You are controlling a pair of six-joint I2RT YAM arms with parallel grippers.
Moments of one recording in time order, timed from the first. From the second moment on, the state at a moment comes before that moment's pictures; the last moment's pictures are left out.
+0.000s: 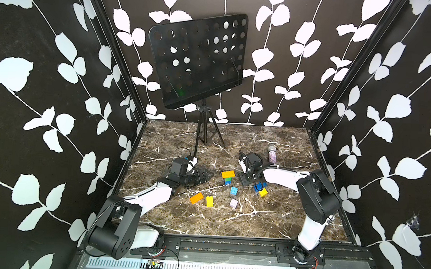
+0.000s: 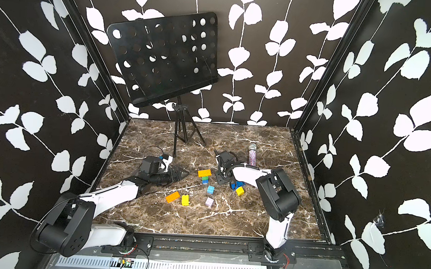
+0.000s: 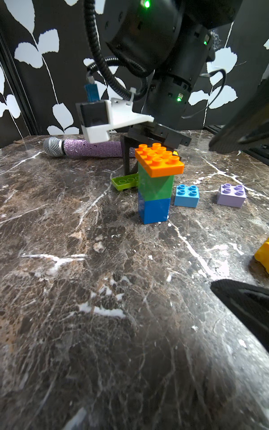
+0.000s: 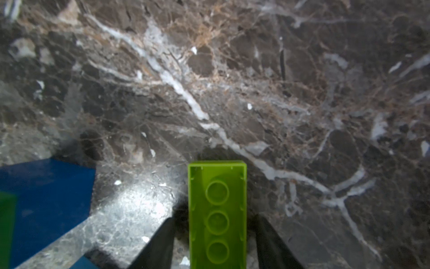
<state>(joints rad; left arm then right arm) -0.38 1.31 0.53 0.08 0.53 -0.76 0.61 1.83 1.09 -0.40 0.04 0.14</state>
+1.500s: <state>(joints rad) -0.57 1.35 0.82 0.00 0.68 -0.81 0.66 1.46 1.05 -0.29 -0.52 -0.16</state>
